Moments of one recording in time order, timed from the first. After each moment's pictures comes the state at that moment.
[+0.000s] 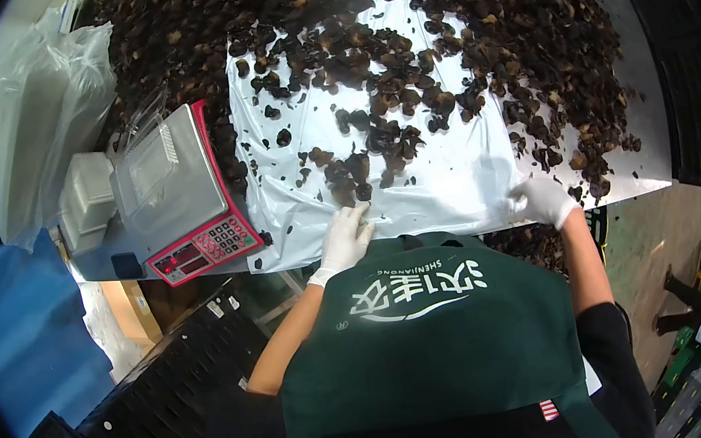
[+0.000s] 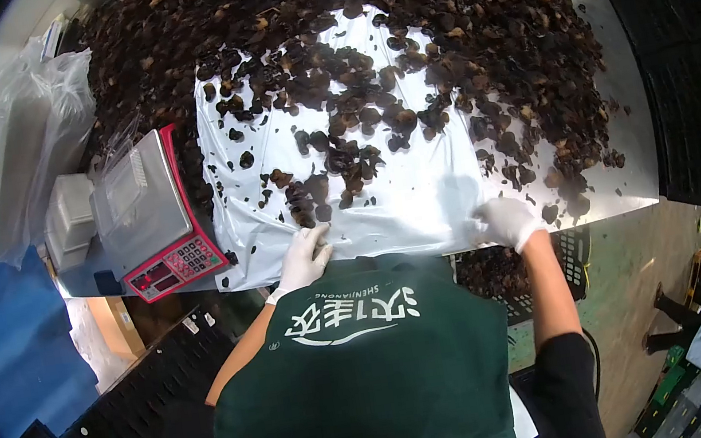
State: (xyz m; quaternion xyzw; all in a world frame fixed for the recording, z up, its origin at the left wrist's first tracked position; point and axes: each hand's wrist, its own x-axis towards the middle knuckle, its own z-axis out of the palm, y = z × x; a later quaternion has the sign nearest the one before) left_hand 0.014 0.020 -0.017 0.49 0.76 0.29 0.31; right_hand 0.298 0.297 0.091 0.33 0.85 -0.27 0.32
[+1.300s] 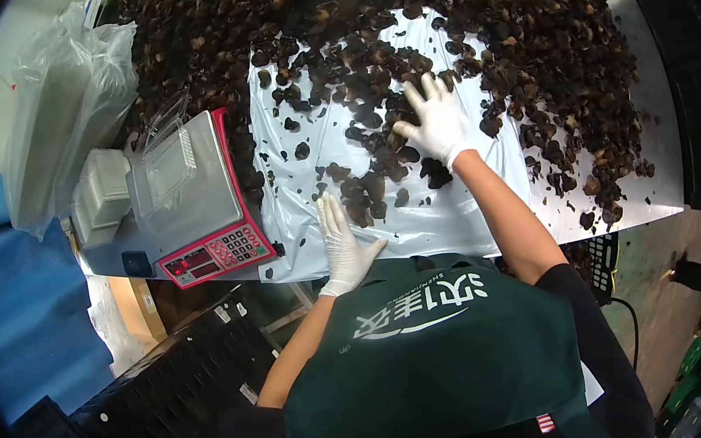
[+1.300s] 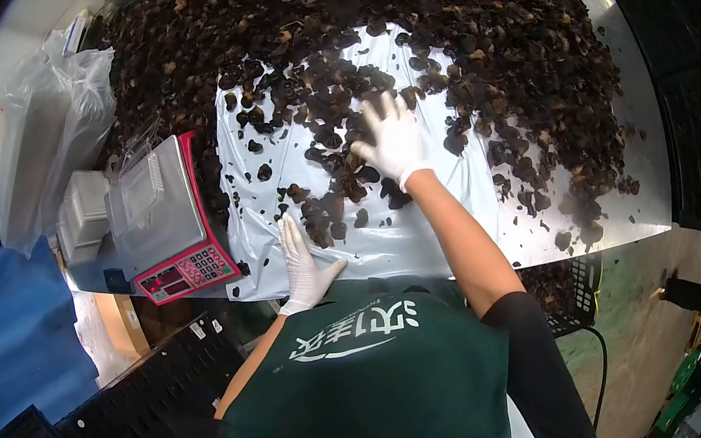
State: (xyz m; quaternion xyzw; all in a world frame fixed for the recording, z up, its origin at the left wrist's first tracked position) left_hand 0.010 0.031 -0.005 0.45 0.84 0.25 0.16; right_hand 0.072 0.314 0.003 0.34 0.92 -0.14 -0.13
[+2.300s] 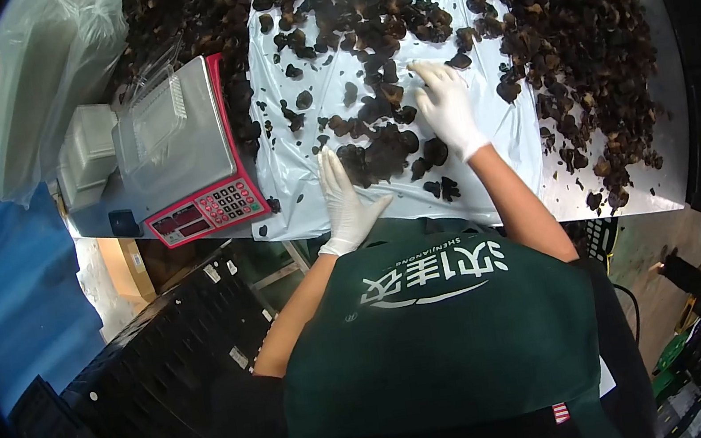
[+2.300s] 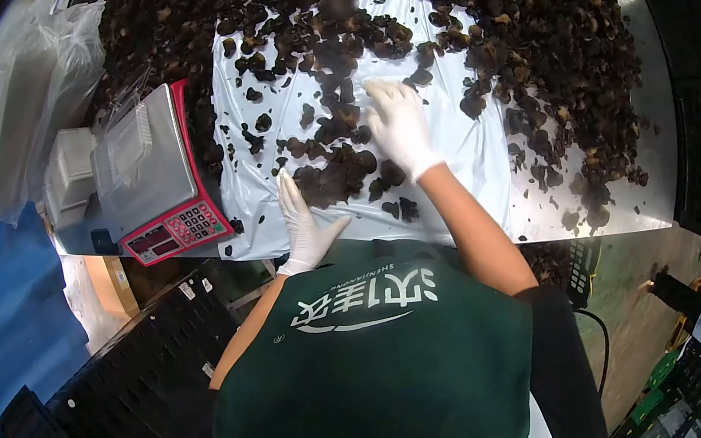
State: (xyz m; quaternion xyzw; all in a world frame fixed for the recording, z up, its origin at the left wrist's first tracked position) left_hand 0.012 0.030 -0.021 0.42 0.85 0.29 0.15; right_hand 0.082 0.280 -0.009 0.27 0.89 -0.27 -0.24
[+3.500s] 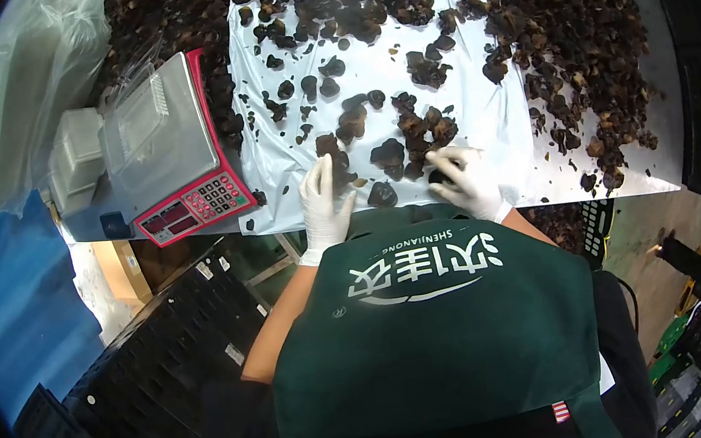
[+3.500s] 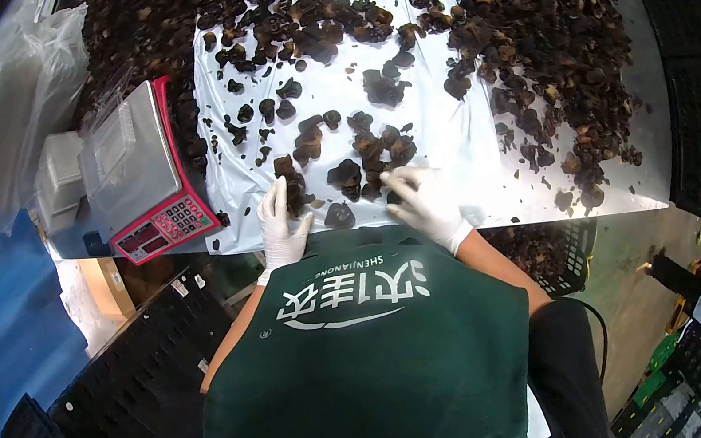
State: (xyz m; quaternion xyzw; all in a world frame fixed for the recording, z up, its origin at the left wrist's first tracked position) left_hand 0.011 -0.004 -0.017 0.47 0.83 0.29 0.12; right_hand 0.228 0.205 -0.009 0.23 0.90 -0.34 -0.09
